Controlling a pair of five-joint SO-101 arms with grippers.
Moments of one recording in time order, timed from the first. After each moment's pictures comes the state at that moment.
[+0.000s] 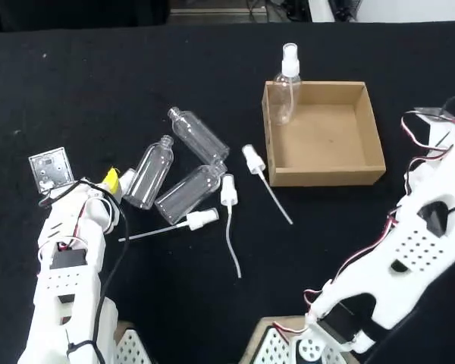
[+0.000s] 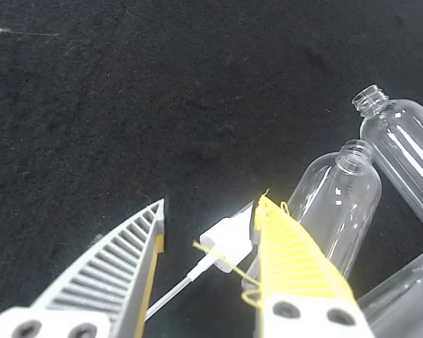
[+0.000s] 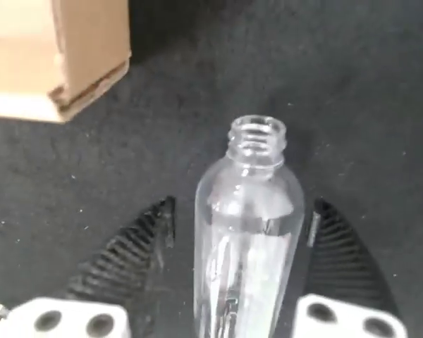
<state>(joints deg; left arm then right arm) -14.0 -56.8 86.7 8.6 8.0 43.3 45.8 -39.8 98.0 48.5</state>
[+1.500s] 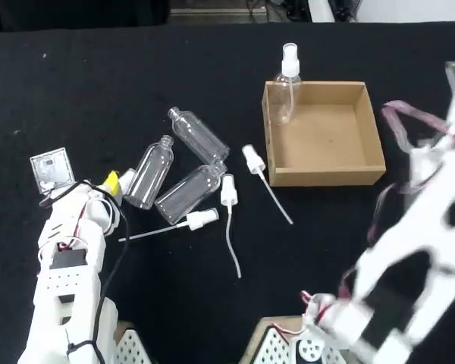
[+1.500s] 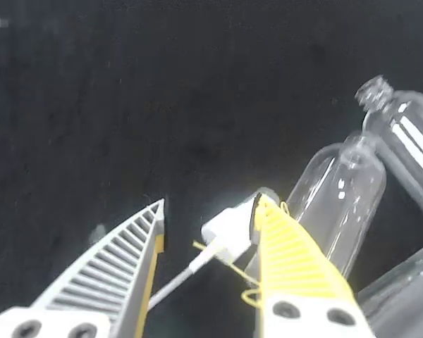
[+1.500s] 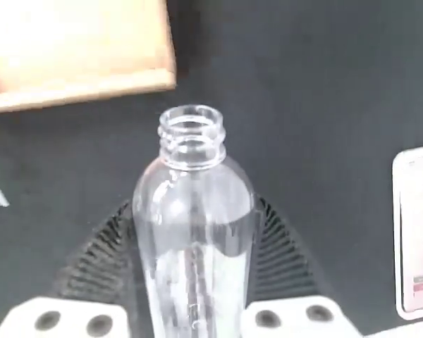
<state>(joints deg) -14.0 -56.8 86.7 10.3 8.0 36.5 -14.5 -5.9 95.3 30.8</state>
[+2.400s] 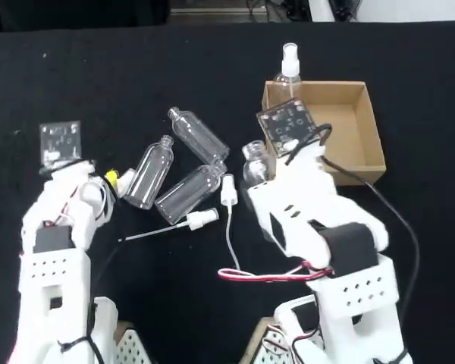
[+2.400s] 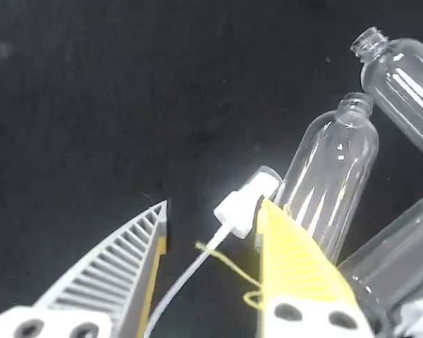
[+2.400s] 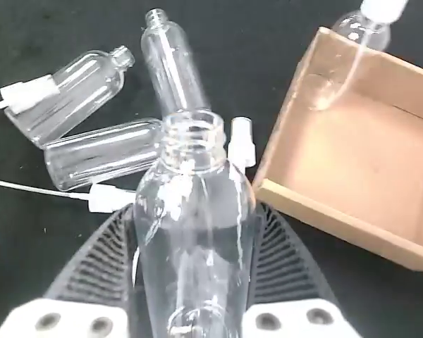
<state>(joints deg) -14.0 -56.6 67.3 38.1 -5.4 -15.8 -55.5 35.9 76.4 8.9</state>
